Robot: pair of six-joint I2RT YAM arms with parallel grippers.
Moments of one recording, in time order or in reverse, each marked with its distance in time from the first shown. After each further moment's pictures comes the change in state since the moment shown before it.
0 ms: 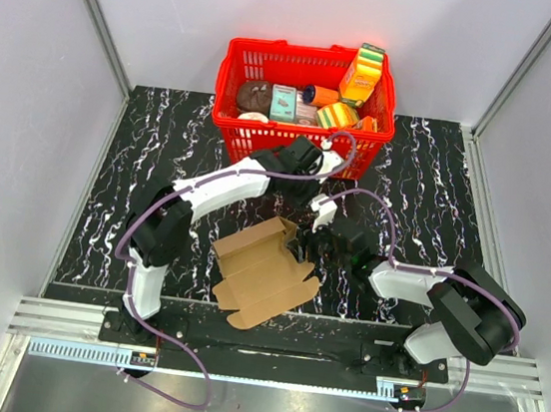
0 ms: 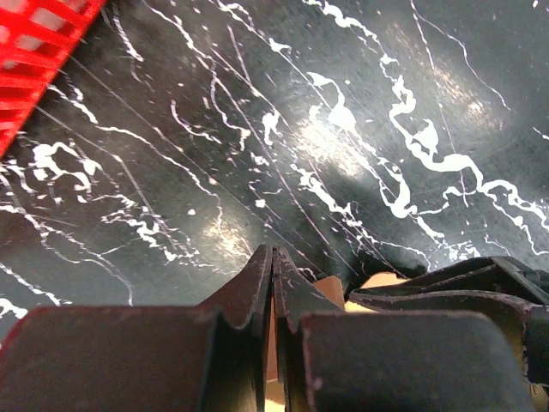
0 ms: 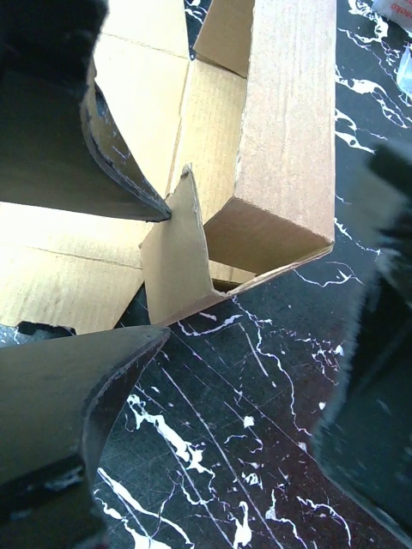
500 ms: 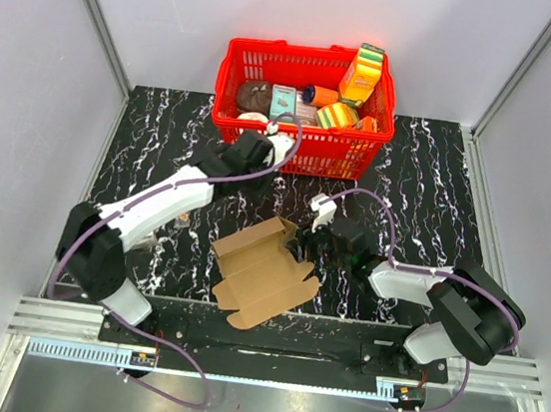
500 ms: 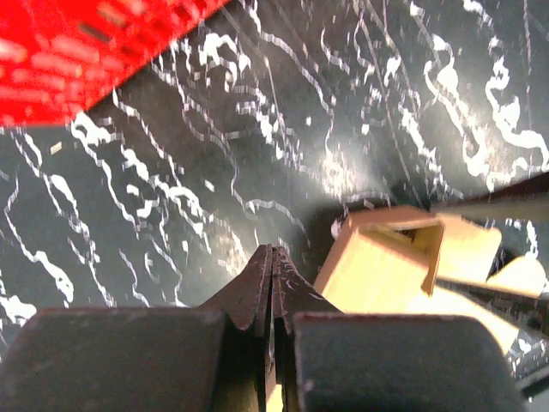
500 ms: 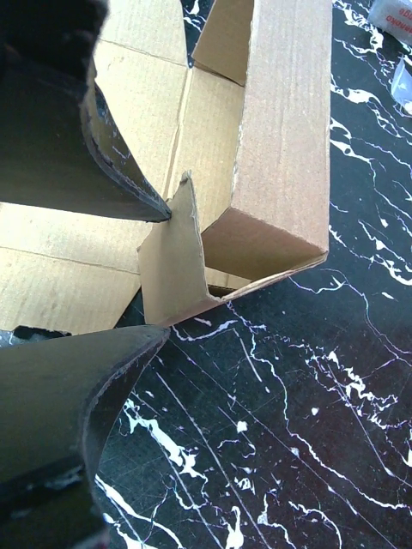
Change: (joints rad) left arm 0.106 -0.346 -0.238 0.014 -0.157 -0.068; right arm 0.000 0.001 0.000 0.019 -0.011 0.002
